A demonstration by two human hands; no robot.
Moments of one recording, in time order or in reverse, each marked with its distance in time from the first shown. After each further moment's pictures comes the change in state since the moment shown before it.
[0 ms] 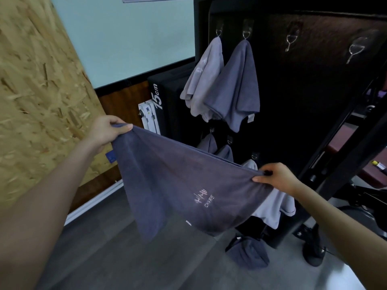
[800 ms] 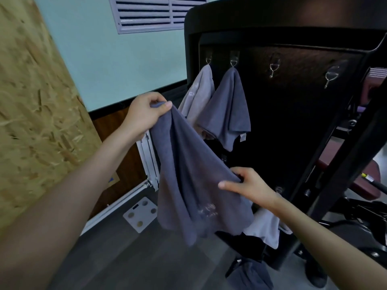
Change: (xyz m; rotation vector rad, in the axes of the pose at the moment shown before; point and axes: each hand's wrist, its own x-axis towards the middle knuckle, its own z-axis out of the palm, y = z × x) left_hand 0.000 0.135 0.036 -0.193 0.016 0.393; right_hand -0.015 -0.098 0.008 0.381 0.004 -0.275
